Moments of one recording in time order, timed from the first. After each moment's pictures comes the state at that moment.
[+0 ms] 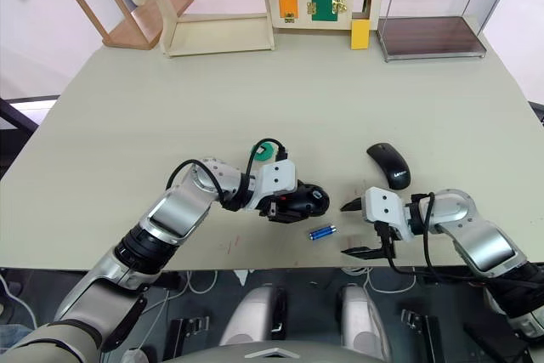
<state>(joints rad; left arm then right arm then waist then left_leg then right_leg) -0.56 0.54 -0.49 -0.13 0.02 0.55 -1.12 -0.24 -0.82 0.35 -0.11 0.28 0.10 1.17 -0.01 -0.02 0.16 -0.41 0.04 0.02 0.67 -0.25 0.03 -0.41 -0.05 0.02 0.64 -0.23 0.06</state>
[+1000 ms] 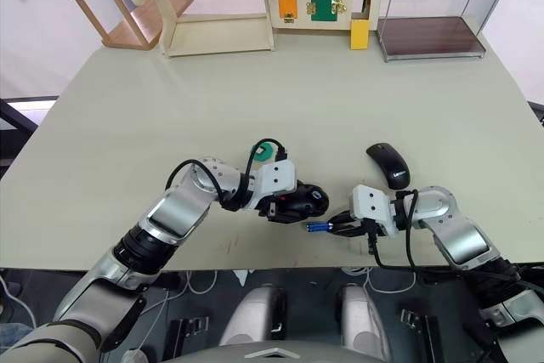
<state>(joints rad) -0.56 0.55 -0.49 -0.13 0.02 0.56 -1.13 -0.28 -0.69 0.34 -0.06 0.23 0.11 1.22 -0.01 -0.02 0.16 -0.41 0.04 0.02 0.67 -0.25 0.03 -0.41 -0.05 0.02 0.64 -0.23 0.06</state>
